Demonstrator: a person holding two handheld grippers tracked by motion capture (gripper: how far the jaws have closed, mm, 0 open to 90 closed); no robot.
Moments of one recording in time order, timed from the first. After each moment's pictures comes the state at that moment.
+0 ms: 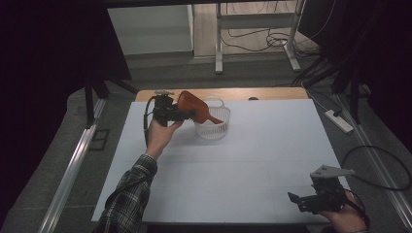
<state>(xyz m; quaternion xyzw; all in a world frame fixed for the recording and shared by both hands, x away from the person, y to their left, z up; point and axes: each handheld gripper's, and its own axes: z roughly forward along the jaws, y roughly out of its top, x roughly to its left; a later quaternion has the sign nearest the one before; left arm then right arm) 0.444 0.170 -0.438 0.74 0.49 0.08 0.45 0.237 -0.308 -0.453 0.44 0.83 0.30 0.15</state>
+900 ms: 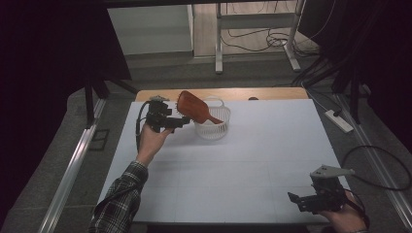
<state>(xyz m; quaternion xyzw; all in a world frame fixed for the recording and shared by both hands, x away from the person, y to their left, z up) 0.421 0.185 -0.438 0.77 0.47 0.10 0.43 0.238 -0.308 -0.453 0.44 0.83 0.30 0.15</state>
